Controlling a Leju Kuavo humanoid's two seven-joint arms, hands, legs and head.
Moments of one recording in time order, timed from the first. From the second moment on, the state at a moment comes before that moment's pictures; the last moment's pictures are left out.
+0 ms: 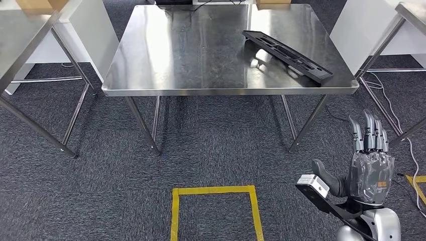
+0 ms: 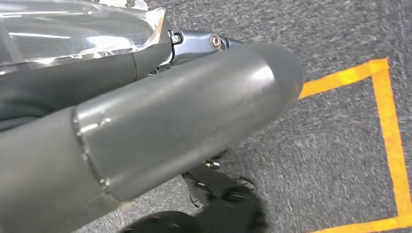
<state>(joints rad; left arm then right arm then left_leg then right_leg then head) -0.04 -0.03 0.89 -0.22 -0.74 -0.29 -0.55 0.06 -0.06 0.20 -1.84 1.18 -0.37 -0.29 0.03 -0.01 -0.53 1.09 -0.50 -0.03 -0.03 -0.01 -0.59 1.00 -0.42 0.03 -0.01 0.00</state>
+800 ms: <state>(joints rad) -0.04 -0.02 0.90 -0.22 -0.75 -0.30 -0.55 0.04 -0.07 0.19 -1.84 1.17 -0.35 -0.29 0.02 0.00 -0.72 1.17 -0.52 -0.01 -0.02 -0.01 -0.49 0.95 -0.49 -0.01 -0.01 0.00</state>
